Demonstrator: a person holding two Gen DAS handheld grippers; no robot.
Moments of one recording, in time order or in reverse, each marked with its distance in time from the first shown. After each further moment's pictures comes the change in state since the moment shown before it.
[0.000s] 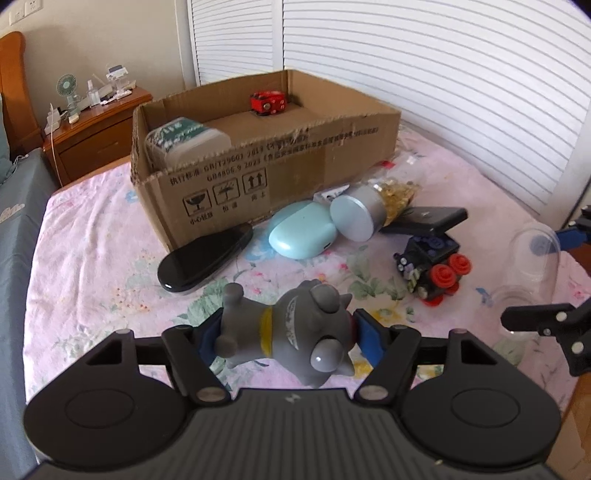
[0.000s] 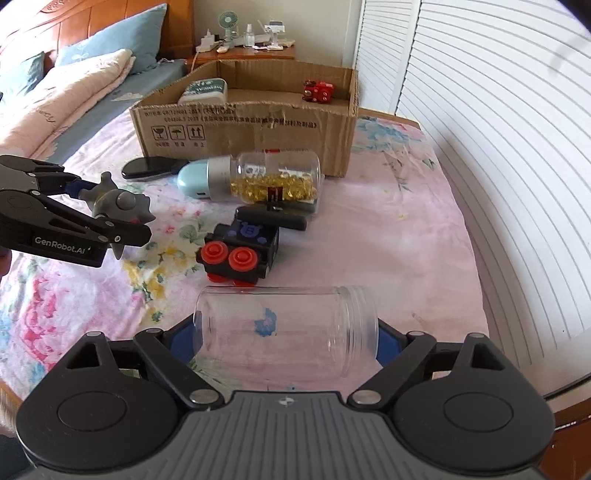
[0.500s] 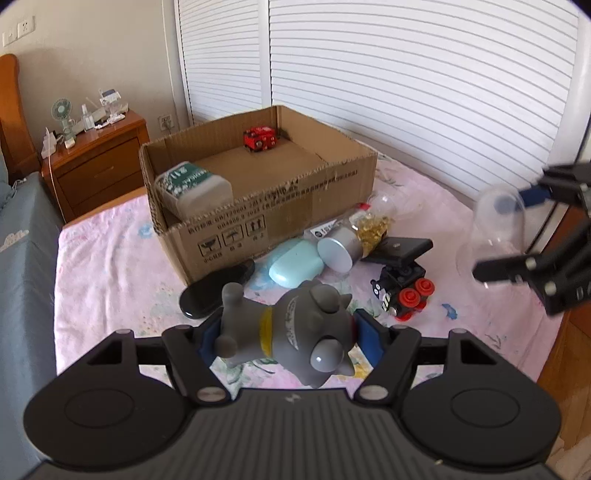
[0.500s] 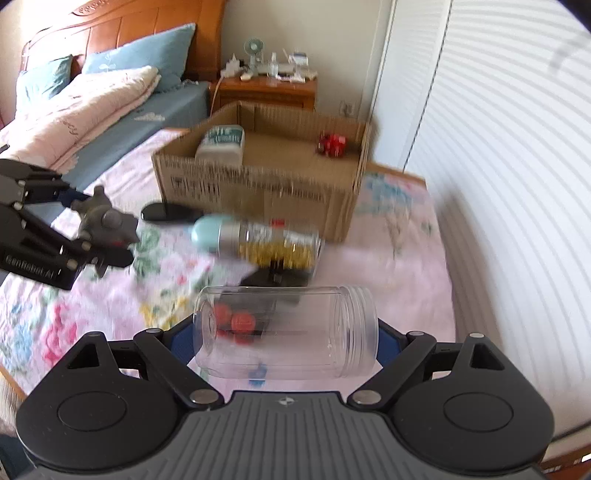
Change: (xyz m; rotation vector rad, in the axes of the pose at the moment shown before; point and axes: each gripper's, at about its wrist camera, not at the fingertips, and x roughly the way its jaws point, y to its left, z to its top) left arm -0.050 0.006 0.020 0.040 -0.042 -0.025; right arm -0.034 -0.006 0.045 -0.095 -0.095 0.024
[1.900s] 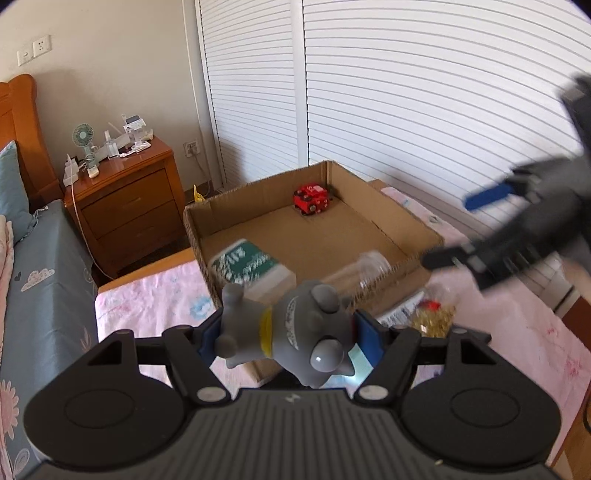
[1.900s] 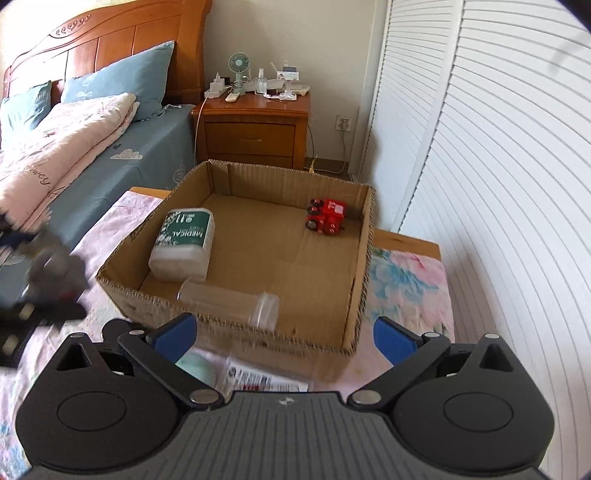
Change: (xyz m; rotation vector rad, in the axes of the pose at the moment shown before) left arm 0.010 0.054 0.084 -0.014 -0.054 0.066; right arm 0.071 -0.029 0.115 0.066 -0.003 -0.001
